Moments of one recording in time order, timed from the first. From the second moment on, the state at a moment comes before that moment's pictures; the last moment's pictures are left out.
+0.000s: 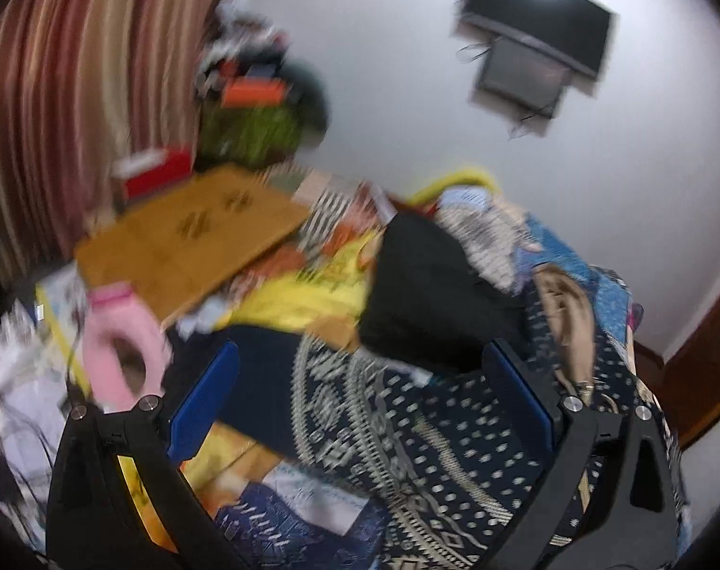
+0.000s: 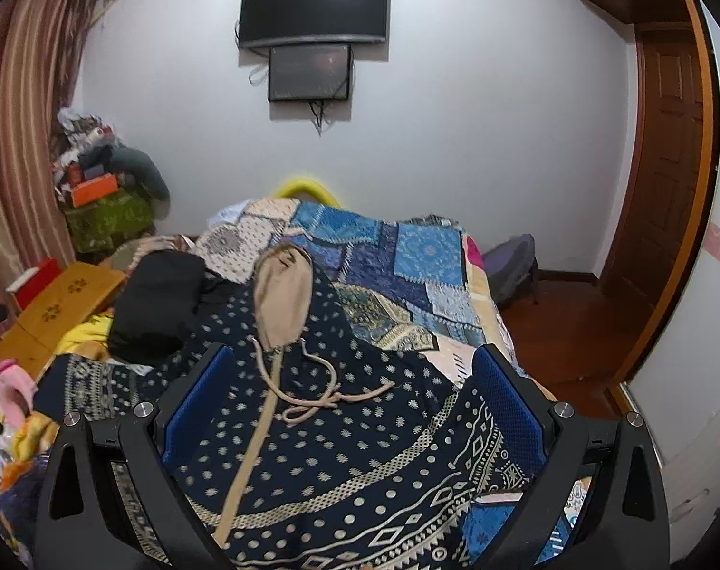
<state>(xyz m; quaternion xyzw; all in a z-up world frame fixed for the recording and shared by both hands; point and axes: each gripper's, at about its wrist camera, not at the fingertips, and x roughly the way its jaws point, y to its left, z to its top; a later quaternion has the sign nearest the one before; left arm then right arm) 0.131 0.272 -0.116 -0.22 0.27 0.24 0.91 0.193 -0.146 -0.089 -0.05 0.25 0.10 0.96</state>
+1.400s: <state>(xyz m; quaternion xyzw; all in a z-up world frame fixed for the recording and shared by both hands) 0.166 0.352 -0.220 -0.30 0.37 0.26 0.84 0.256 -0.155 -0.150 0.01 0.39 0.14 0.91</state>
